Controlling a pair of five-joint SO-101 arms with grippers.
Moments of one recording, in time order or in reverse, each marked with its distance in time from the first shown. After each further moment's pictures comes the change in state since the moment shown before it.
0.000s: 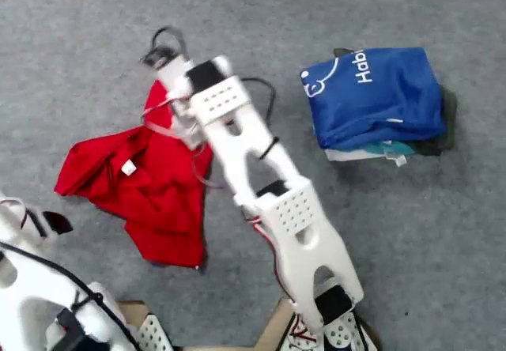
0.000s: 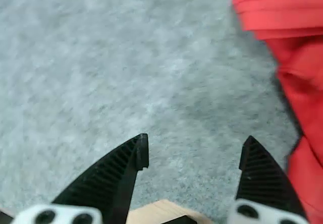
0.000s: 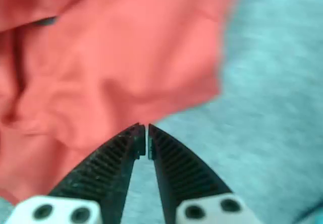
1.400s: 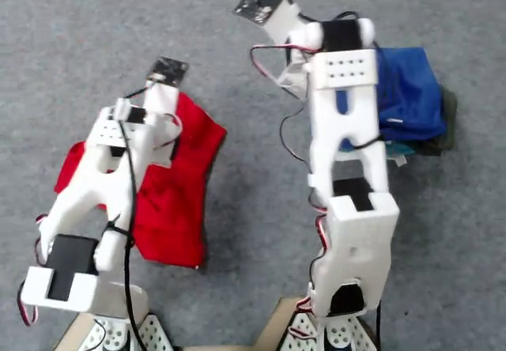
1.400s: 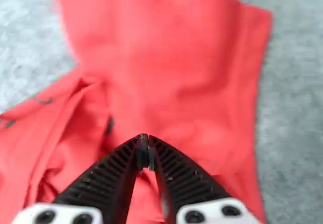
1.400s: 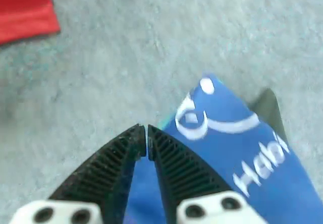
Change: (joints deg) left arm 52.2 34.6 -24.4 -16.8 5.1; right arm 20.2 -21.9 16.6 -10.2 34.2
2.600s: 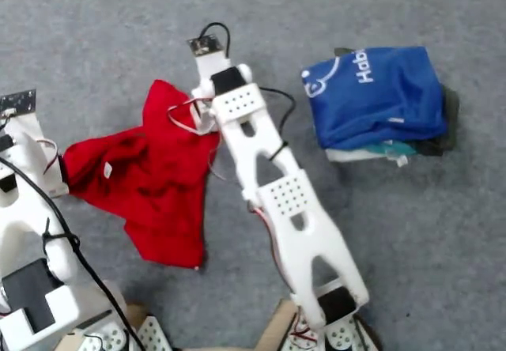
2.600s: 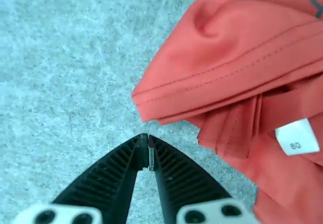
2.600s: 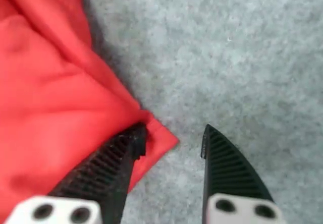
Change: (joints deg) left arm -35.5 -7.4 6.6 7.1 -4.7; right arm -16.8 44.7 -36.2 3.3 -52.7
